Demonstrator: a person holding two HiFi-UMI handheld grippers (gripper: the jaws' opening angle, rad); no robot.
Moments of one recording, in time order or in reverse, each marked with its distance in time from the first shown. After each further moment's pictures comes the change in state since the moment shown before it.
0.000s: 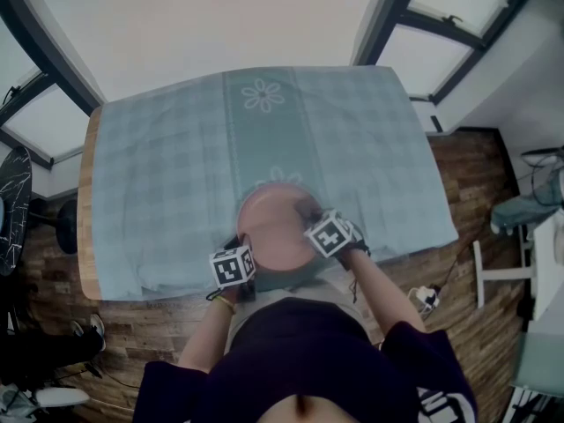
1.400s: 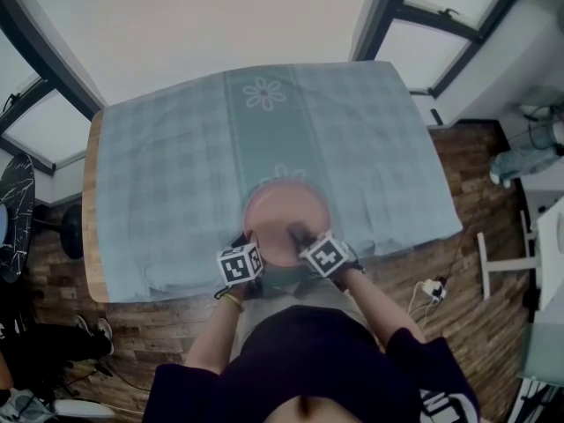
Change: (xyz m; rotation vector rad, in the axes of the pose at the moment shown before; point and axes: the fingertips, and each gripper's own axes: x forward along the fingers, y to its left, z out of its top) left arm -0.001 -0.002 0.001 0.011 -0.012 -0.023; right arm 0.001 0.095 -0.026 0.105 0.012 0.205
